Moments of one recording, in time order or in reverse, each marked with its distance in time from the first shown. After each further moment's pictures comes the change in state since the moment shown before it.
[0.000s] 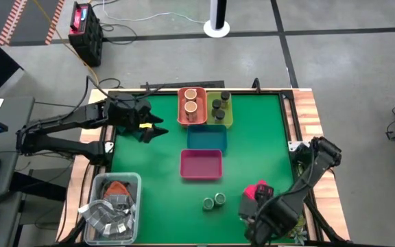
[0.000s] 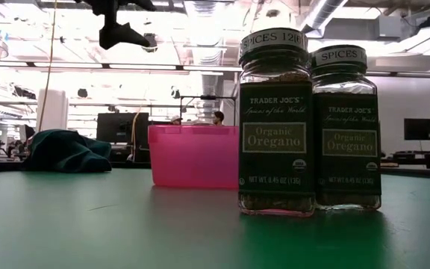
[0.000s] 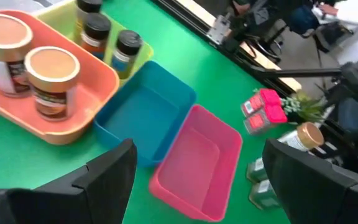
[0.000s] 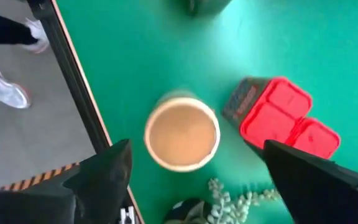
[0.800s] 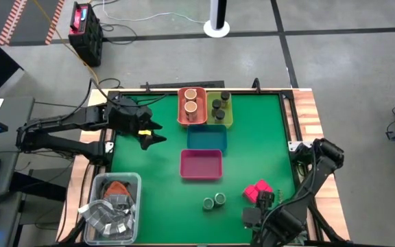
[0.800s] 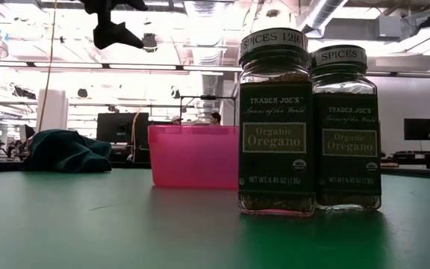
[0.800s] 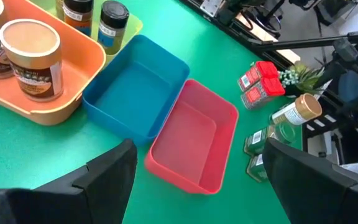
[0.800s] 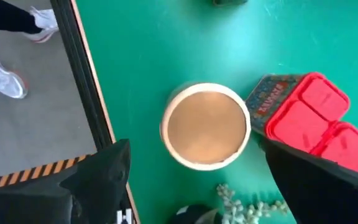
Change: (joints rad) left arm -0.065 0.000 0.000 -0.068 -0.003 0.013; right arm 0.059 0.000 -0.097 0.114 0.017 -0.017
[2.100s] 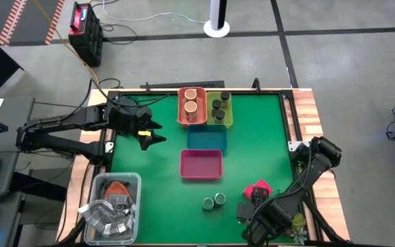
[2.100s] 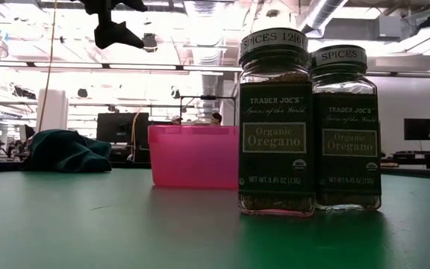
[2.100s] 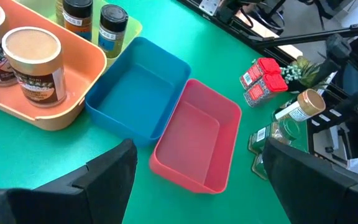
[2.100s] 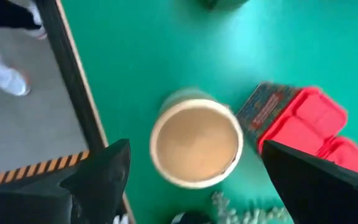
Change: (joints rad) left arm 0.000 0.000 0.000 -0.002 -0.004 0.043; right arm -0.063 -0.002 -0.025 0.025 -0.048 -0.053
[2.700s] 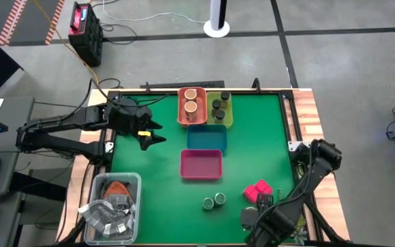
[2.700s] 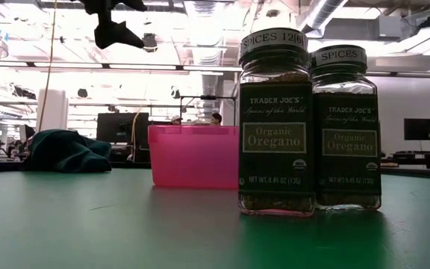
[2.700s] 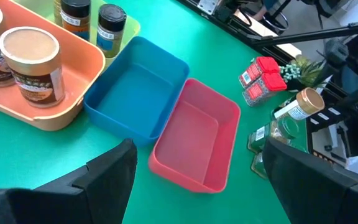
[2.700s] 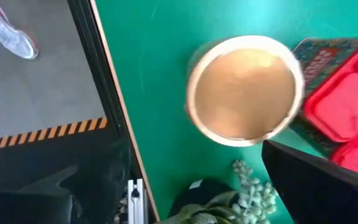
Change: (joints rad) left arm 0.000 0.000 0.000 0.000 0.006 0.005; right arm 0.035 0.027 -0.005 0.005 -0.127 0.008
